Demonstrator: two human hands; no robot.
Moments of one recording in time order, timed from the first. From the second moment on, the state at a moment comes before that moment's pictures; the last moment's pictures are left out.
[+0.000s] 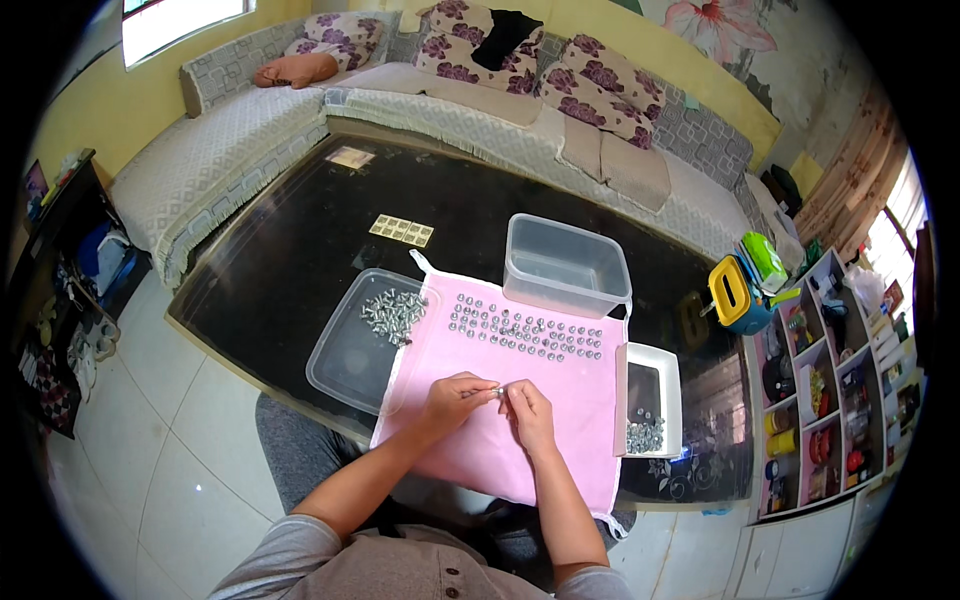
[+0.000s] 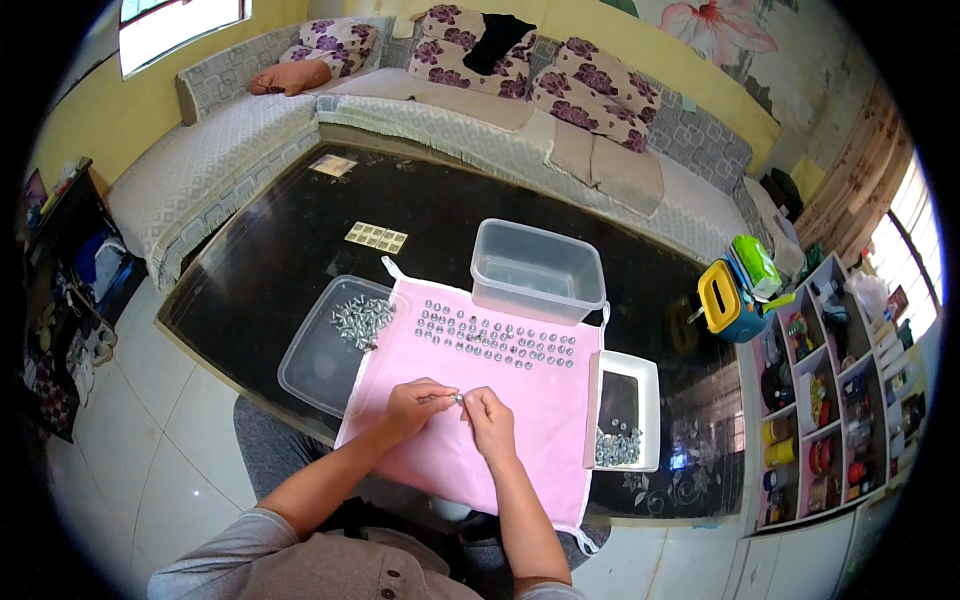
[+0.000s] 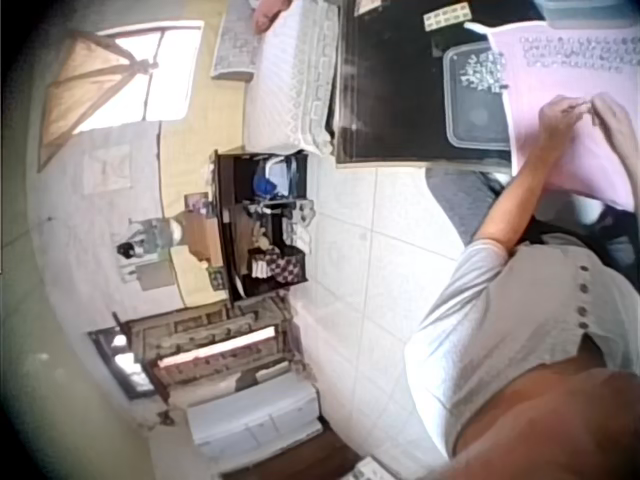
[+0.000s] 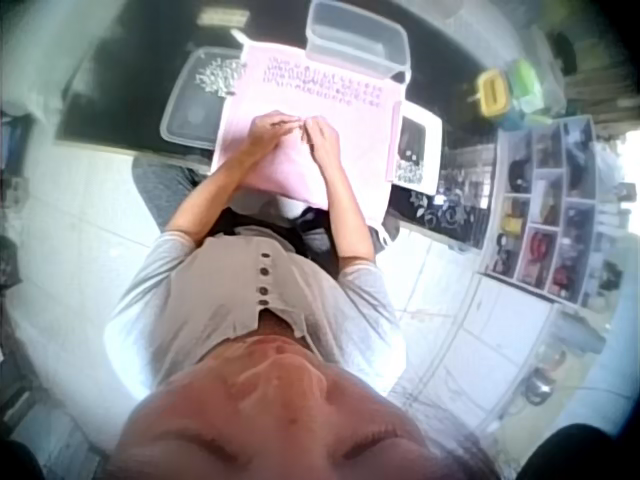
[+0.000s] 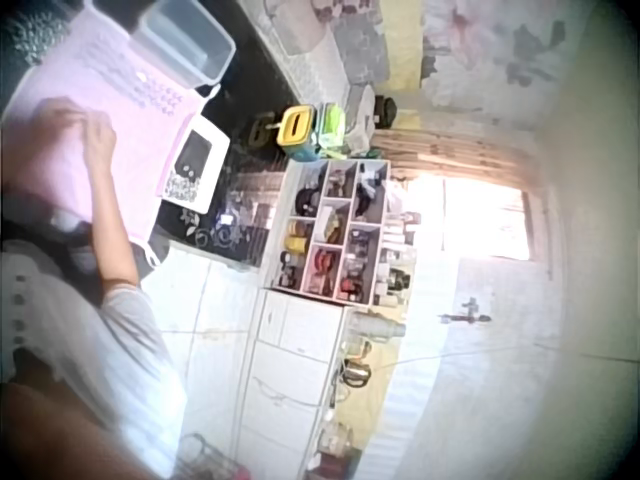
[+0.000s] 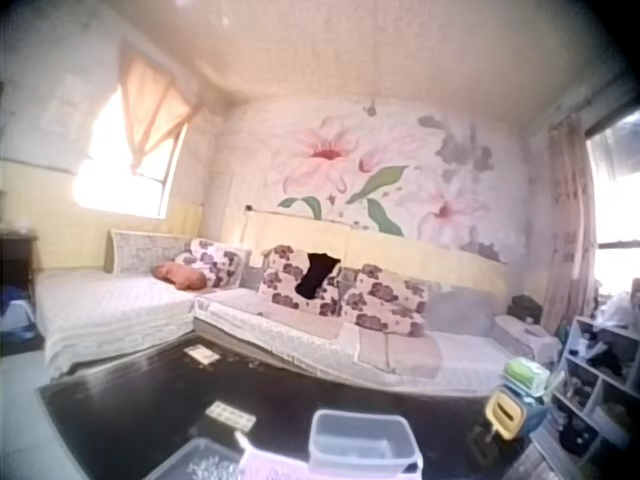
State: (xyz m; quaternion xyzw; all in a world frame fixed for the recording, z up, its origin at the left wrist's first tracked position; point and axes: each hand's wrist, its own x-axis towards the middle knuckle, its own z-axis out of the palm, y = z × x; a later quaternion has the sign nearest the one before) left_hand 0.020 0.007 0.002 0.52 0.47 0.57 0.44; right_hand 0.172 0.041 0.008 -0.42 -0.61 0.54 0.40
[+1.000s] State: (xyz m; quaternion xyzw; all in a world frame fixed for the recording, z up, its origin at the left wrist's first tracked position) left_hand 0.017 0.012 -0.009 0.53 0.45 0.59 0.41; right_hand 0.168 0.044 0.004 -0.41 -0.60 0.58 0.36
